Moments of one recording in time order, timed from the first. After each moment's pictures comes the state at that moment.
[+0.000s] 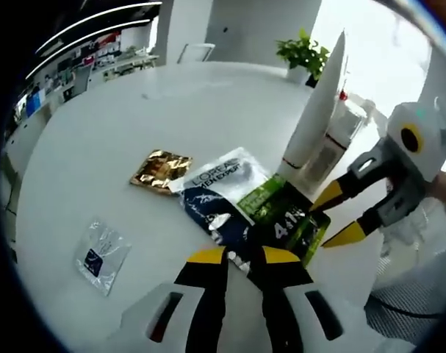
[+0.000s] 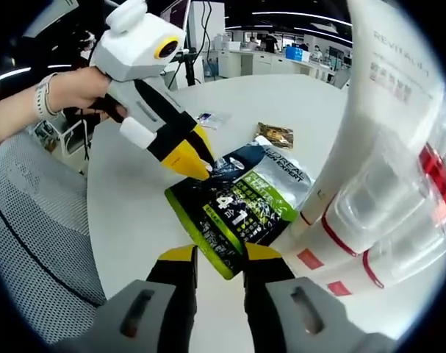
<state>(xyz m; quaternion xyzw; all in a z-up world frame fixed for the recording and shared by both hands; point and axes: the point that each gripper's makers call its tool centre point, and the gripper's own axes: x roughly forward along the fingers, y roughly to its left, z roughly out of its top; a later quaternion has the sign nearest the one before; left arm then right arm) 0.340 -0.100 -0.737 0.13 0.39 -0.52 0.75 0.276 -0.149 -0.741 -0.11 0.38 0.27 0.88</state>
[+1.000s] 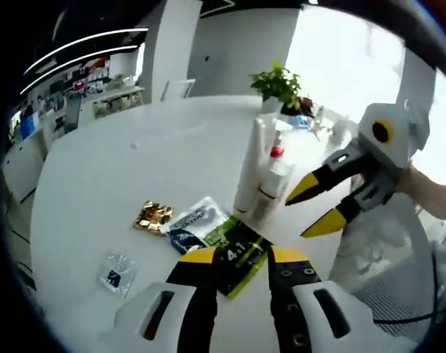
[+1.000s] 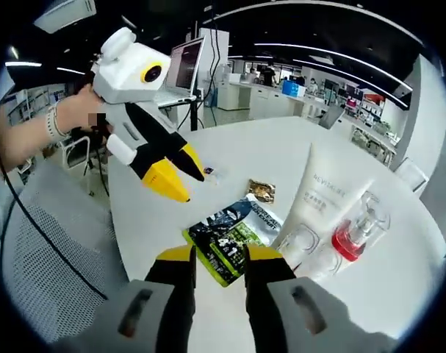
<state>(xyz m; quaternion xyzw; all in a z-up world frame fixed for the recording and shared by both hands) 0.297 -0.092 -0.633 0.11 0.31 -0.57 0.75 0.257 -0.155 -0.632 -0.14 0.28 0.26 0.91</state>
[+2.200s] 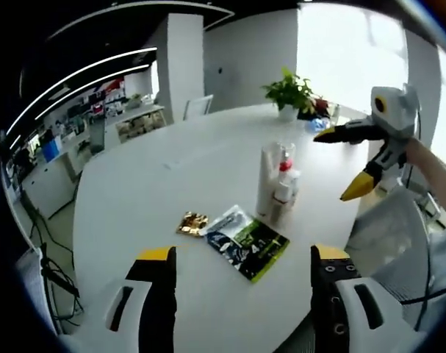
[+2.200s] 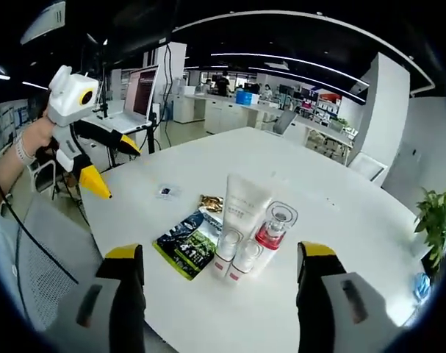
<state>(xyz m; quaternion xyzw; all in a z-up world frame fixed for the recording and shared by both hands) 0.309 -0.045 -0.586 0.16 0.26 -0.52 0.80 0.244 -0.209 -0.575 -0.12 0.26 0.14 0.95</state>
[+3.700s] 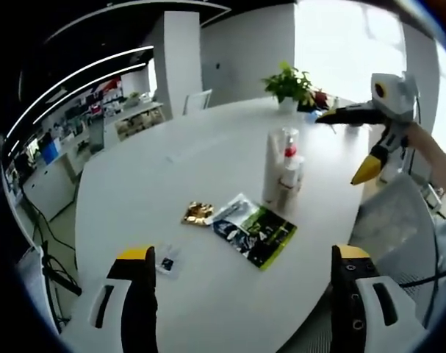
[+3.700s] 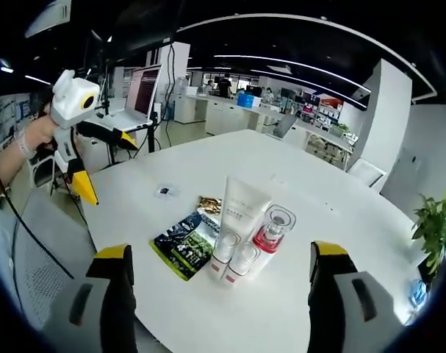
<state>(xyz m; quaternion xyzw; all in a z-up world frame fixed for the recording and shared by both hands) 0.318 -0.030 -0.605 0.18 0.27 -0.52 0.79 0.245 -0.213 -0.577 -0.14 0.25 0.14 0.95</state>
